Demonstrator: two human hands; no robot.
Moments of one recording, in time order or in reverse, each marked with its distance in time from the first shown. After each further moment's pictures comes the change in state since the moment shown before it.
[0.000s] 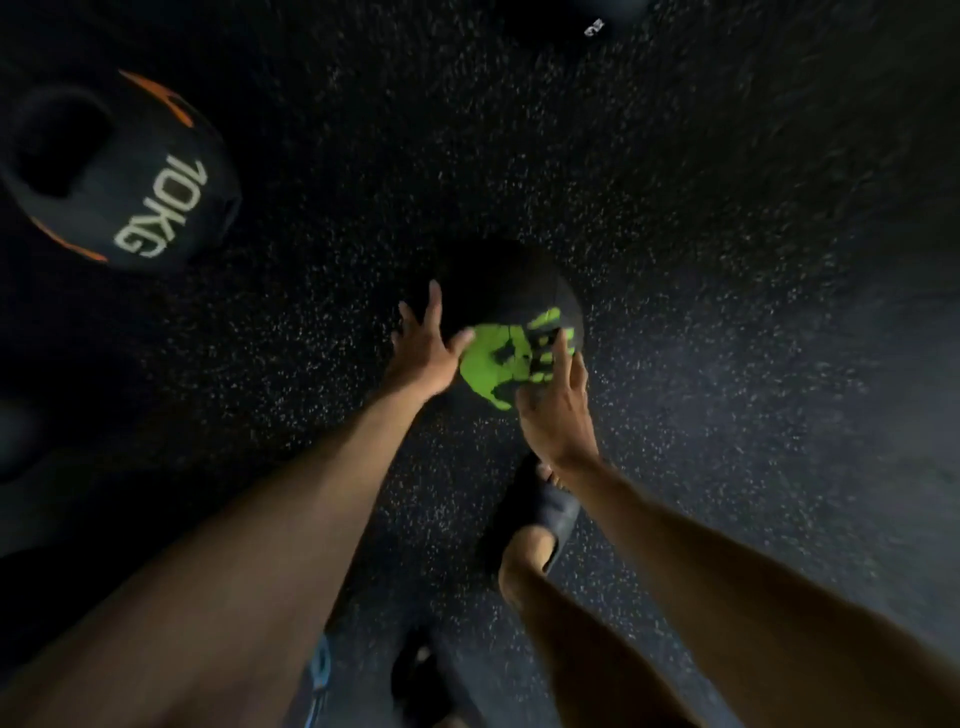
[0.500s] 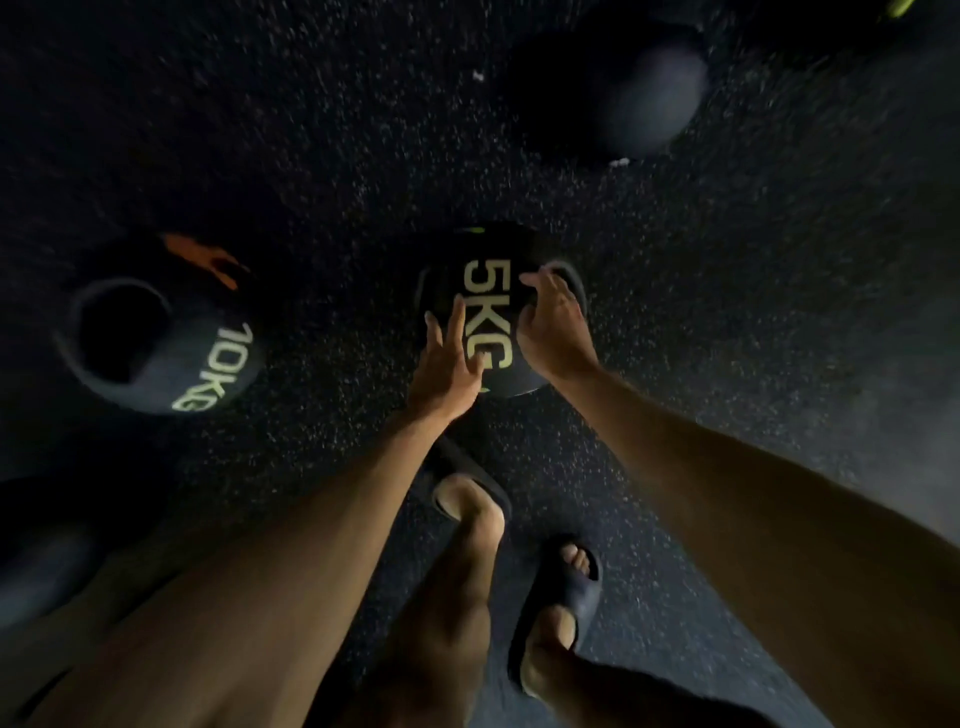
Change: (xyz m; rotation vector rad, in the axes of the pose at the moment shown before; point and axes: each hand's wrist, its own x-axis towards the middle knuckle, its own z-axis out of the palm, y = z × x) left_hand 0.121 0.095 -0.143 -0.045 -0.076 0.085; right_hand 0.228 -0.228 -0.082 -0.047 0.006 -0.088
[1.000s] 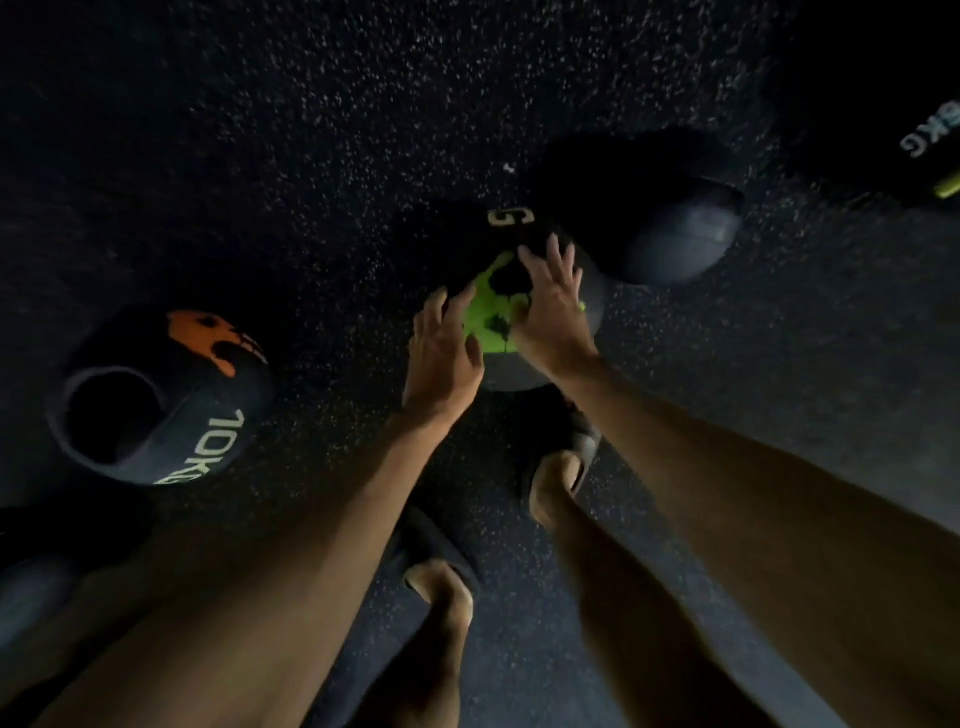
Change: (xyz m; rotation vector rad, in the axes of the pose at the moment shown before) left_hand 0.134 0.079 -0.081 -0.020 0.388 0.118; right_hand 0.178 -0.073 -0.052 -0.144 -0.200 -0.139
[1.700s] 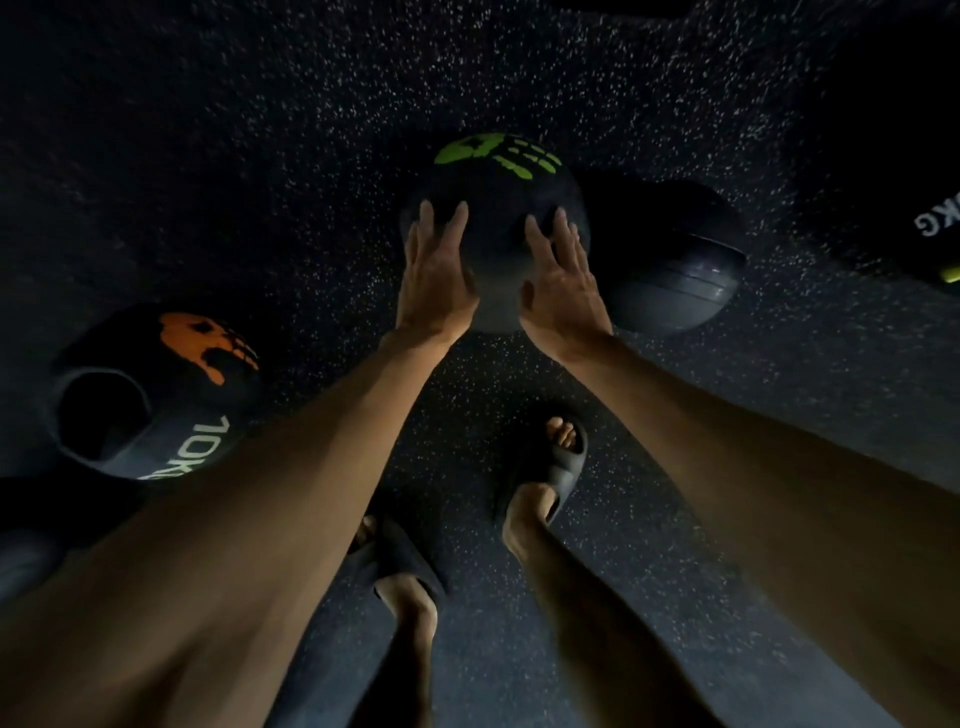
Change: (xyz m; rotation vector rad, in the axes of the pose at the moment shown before) left_hand 0.116 0.052 -0.033 0.037 -0.010 -0.110; right_hand 0.068 -0.004 -0.054 -0.240 -0.022 -0.151
